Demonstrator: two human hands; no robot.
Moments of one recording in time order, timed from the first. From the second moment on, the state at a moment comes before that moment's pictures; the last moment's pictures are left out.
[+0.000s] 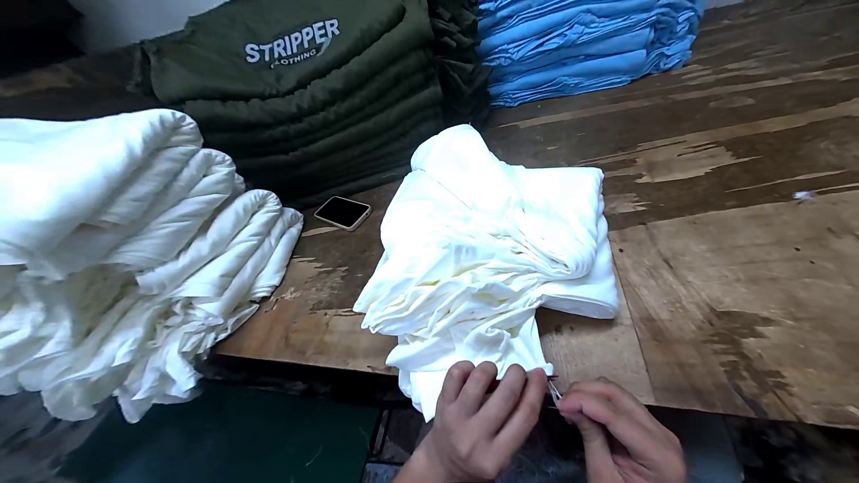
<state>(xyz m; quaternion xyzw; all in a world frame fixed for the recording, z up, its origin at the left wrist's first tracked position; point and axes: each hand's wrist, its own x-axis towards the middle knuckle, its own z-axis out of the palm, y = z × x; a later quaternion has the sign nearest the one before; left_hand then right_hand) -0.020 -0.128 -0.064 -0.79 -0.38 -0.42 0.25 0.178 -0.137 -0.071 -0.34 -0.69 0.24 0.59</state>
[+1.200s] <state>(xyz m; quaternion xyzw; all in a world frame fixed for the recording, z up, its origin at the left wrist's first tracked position) -0.097 -0.127 -0.069 -0.84 -0.37 -0.39 -0.04 0.163 -0.104 -0.047 -0.34 -0.88 0.03 0.34</state>
